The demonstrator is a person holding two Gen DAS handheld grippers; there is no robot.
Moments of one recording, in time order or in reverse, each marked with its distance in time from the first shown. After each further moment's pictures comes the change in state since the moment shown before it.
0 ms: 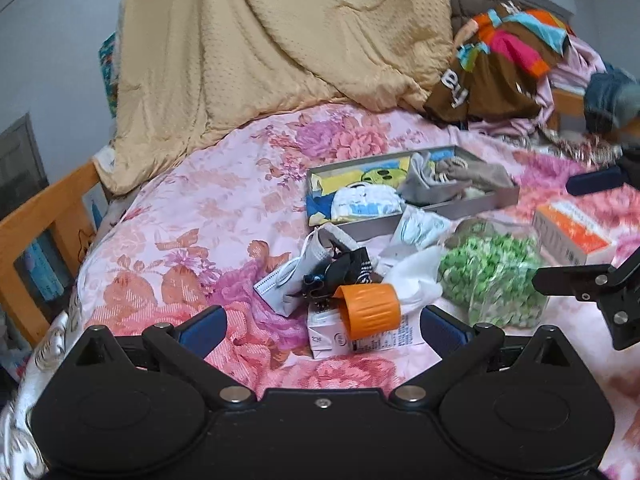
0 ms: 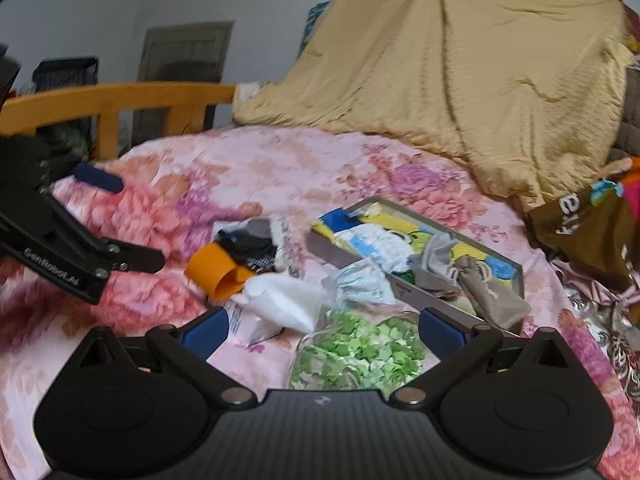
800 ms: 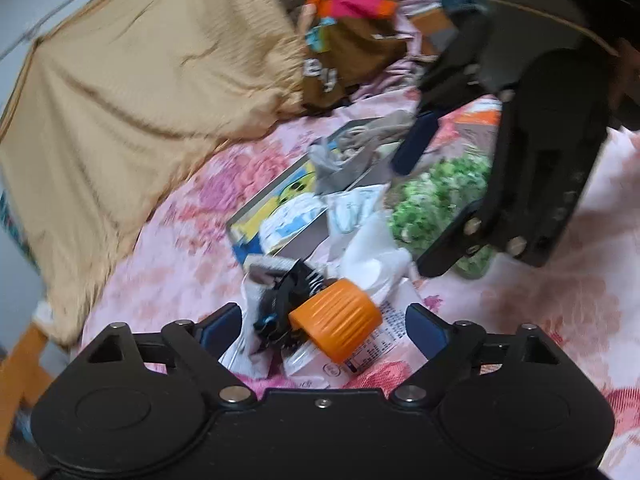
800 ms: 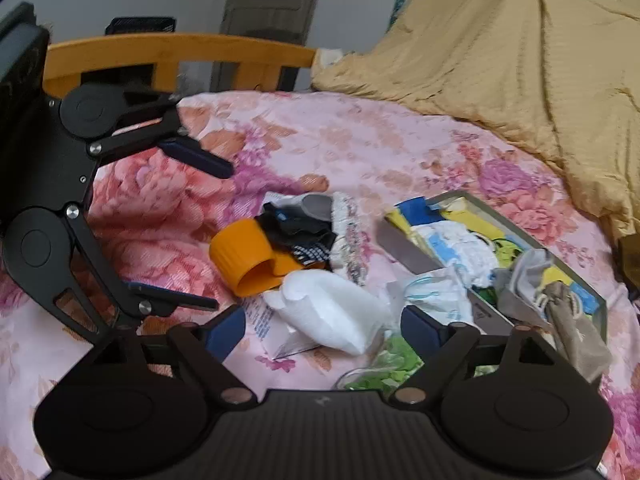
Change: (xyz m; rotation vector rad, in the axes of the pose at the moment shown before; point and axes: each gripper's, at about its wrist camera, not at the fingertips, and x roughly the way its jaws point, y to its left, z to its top) left arm 0.047 -0.028 -0.023 0.548 -0.131 -0.151; right arm 0.082 0.006 0.007 -0.157 0.063 0.224
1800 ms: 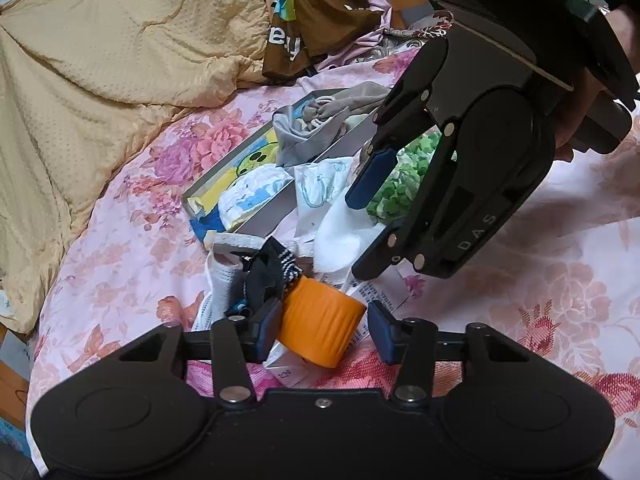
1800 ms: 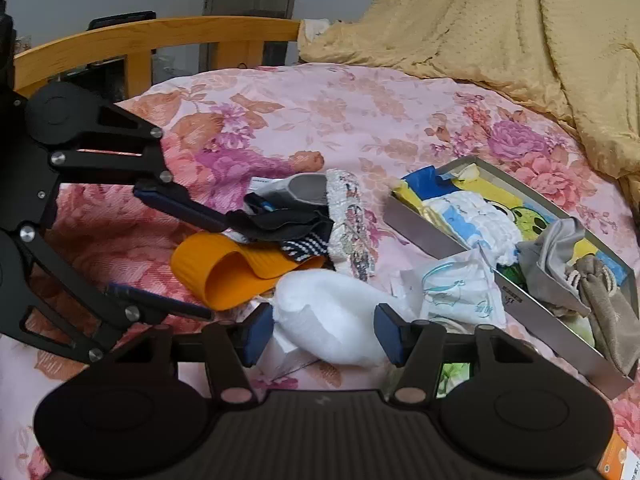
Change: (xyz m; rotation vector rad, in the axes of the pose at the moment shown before) left arm 0.020 0.020 0.001 -0.035 0.102 -0.156; right arm 0.044 -0.010 0.009 0.108 0.067 0.021
